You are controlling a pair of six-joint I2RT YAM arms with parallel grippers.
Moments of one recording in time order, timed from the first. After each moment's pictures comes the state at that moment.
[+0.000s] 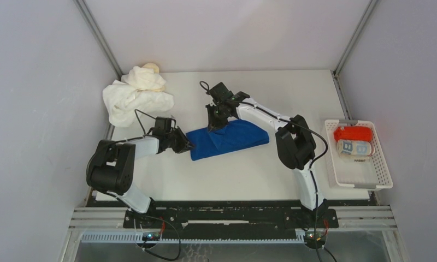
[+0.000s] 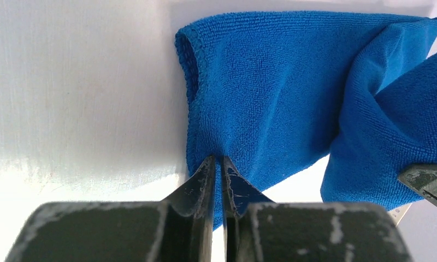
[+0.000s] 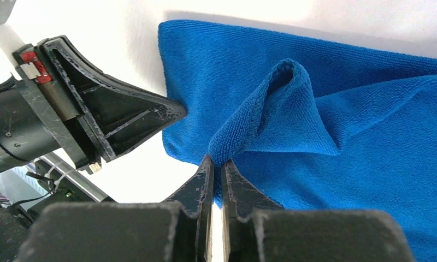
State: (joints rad) left arm -0.20 1.60 0.68 0.00 0.35 -0.79; right arm 0.71 2.14 1.84 -0.72 -0.25 0.54
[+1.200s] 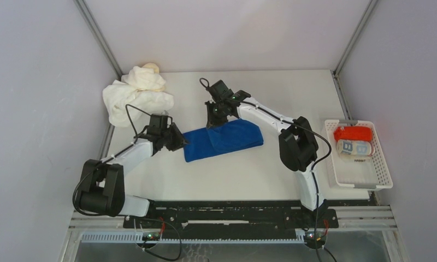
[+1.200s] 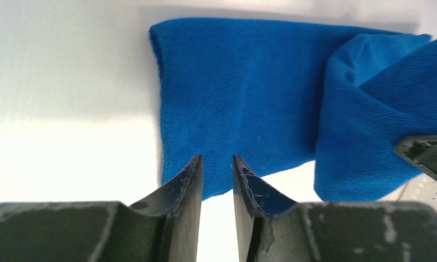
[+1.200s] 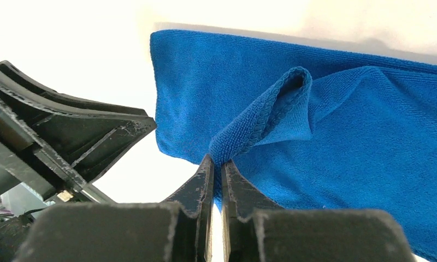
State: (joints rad) left arm -0.21 1.40 0.69 -0.21 0.18 -0.73; right arm 0.73 2.11 1.85 -0.72 -0.19 0.57
